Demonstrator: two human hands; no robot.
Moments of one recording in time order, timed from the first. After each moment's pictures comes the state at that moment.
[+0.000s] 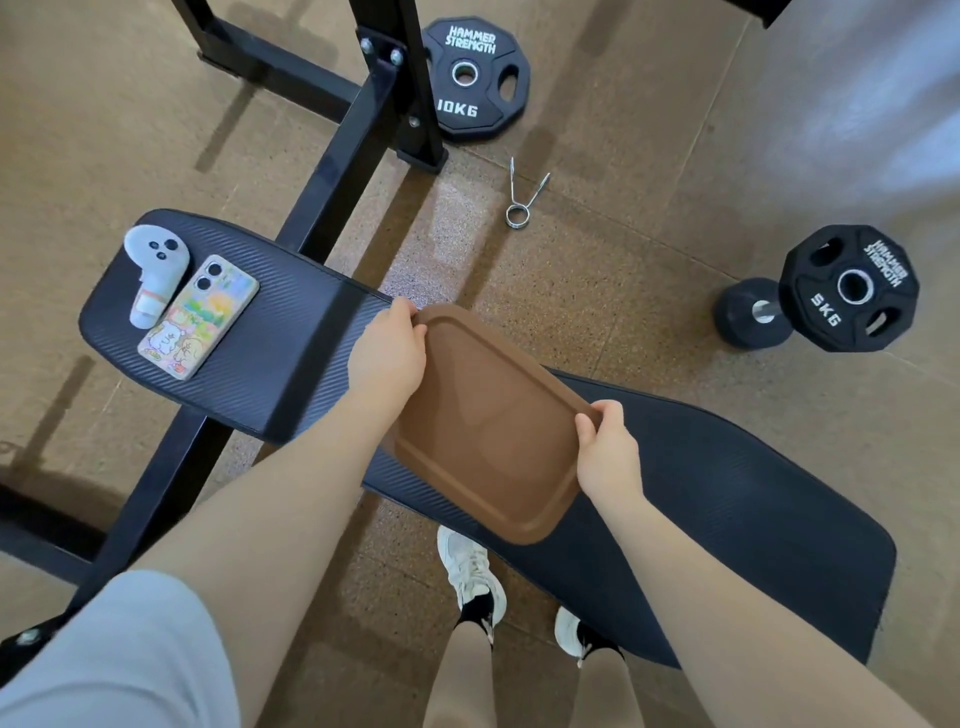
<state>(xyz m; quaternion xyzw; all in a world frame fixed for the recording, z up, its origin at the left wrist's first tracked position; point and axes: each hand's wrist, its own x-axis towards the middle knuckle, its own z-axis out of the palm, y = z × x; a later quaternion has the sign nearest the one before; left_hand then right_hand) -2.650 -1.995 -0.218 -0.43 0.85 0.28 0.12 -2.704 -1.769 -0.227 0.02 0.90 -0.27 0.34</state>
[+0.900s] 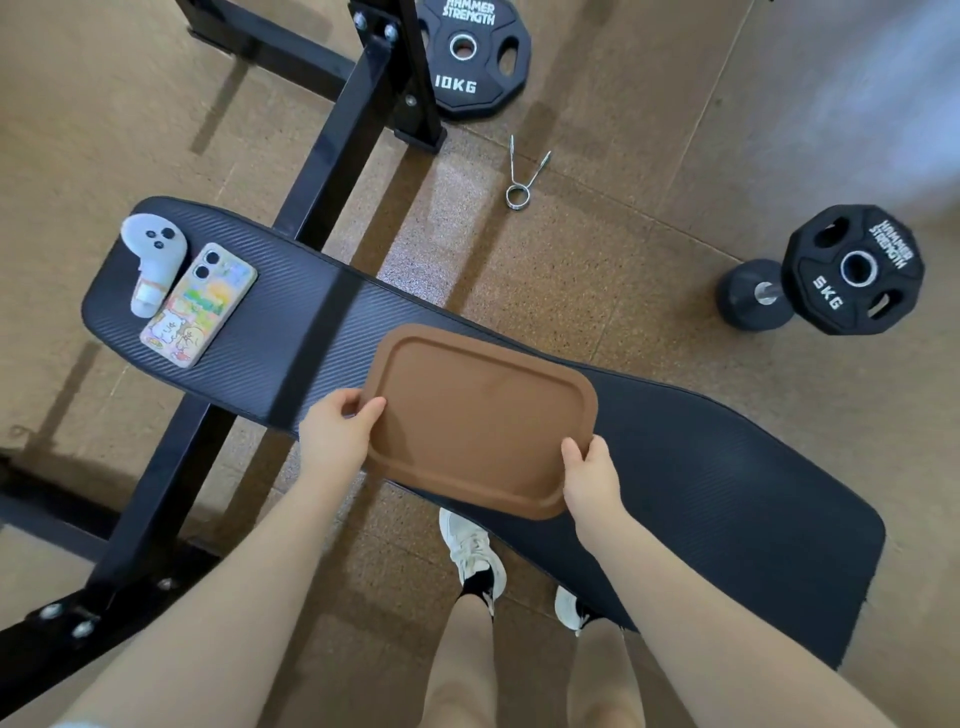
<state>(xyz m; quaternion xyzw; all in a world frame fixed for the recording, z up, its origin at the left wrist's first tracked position) -2.567 -1.970 -0.206 -0.61 0.67 0.42 0.07 -2.675 -1.761 -0.222 0.20 0.81 -0.34 0.42</state>
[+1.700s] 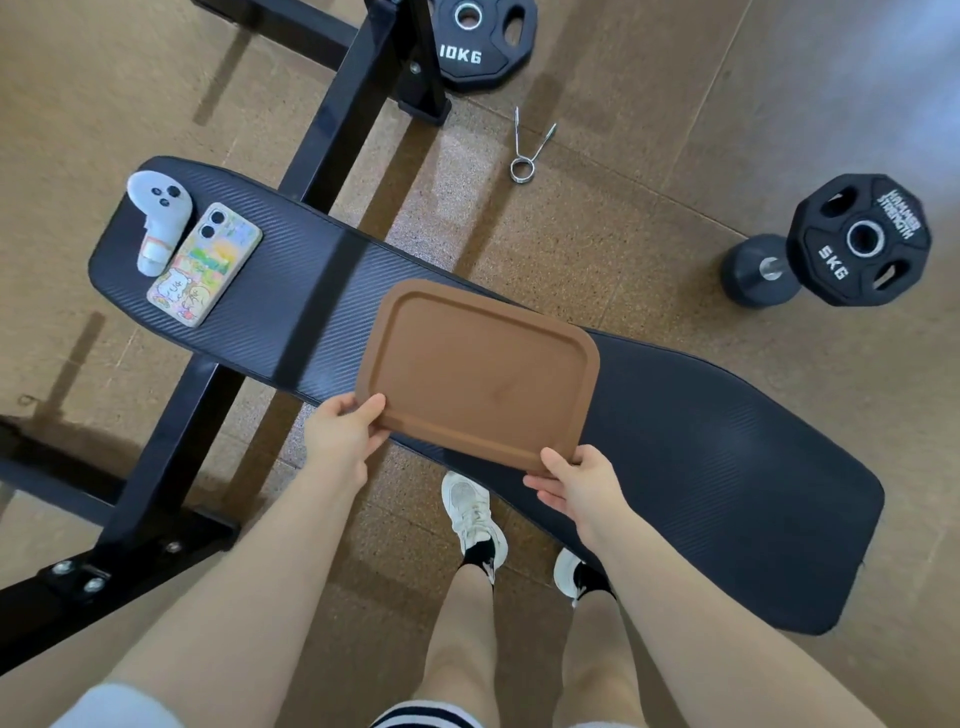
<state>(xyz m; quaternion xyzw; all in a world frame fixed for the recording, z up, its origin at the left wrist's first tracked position) -2.532 -1.939 -0.213 -0.70 0.33 0.63 -0.04 -2.633 -1.731 -0.216 0.28 0.69 -0.43 0.51</state>
